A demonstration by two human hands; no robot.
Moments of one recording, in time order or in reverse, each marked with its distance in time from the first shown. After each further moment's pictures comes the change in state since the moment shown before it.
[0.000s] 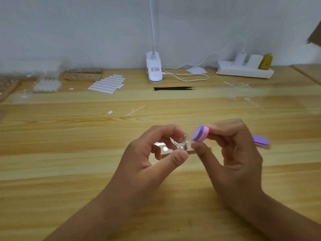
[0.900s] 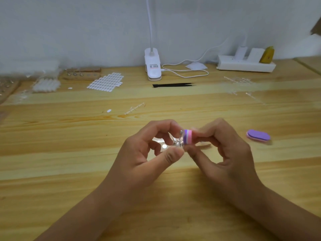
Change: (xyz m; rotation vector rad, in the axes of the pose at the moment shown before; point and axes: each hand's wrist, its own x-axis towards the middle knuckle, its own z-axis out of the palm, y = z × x) left_hand 0.003 -0.001 -0.002 -0.065 -0.030 -0.012; right_hand 0.004 -0.002 -0.002 -0.079 -0.109 0.011
